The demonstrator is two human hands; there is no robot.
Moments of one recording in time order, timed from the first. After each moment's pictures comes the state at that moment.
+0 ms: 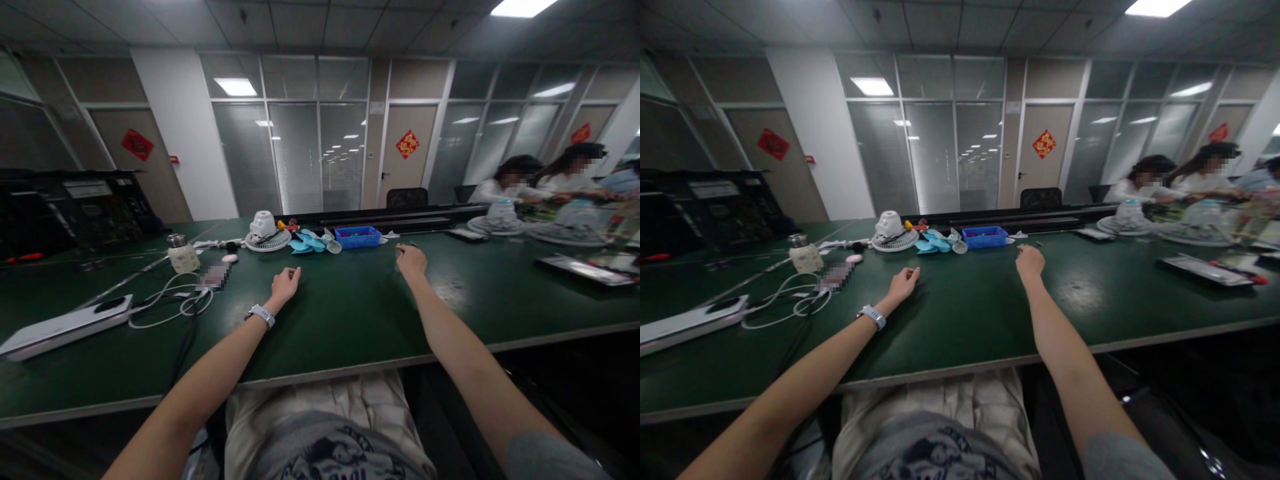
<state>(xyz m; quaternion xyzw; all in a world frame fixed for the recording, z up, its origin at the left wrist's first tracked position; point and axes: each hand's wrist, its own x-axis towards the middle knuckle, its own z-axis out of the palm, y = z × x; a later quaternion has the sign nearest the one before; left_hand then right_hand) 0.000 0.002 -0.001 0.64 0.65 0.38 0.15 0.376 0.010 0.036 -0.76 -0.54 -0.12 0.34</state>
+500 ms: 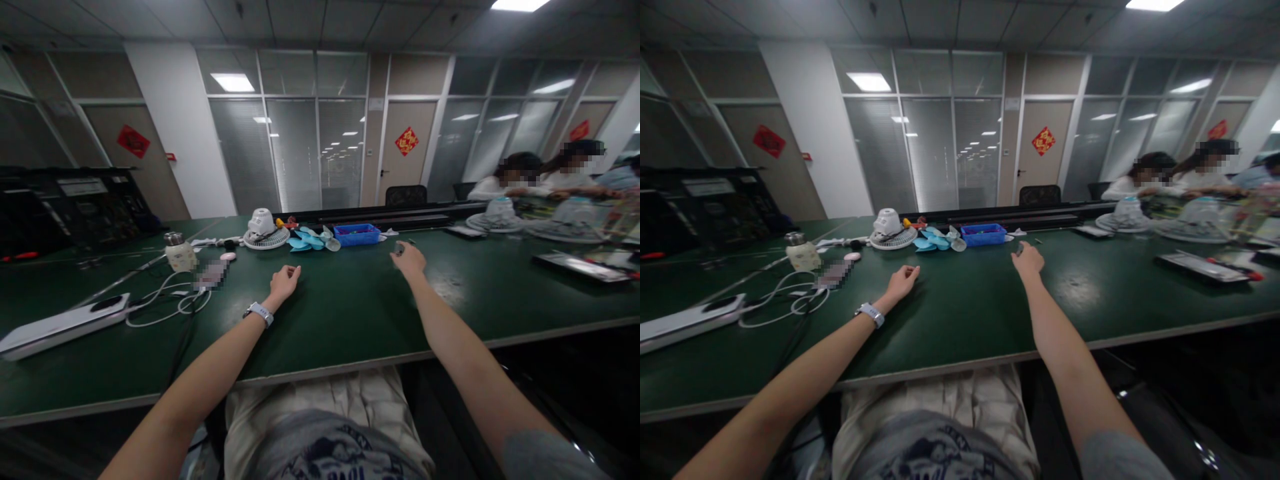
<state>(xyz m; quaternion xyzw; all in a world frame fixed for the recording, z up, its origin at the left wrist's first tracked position) 0.001 0.000 0.000 0.65 0.65 0.38 0.15 0.376 0.009 0.036 -0.79 -0.52 -0.07 0.31</state>
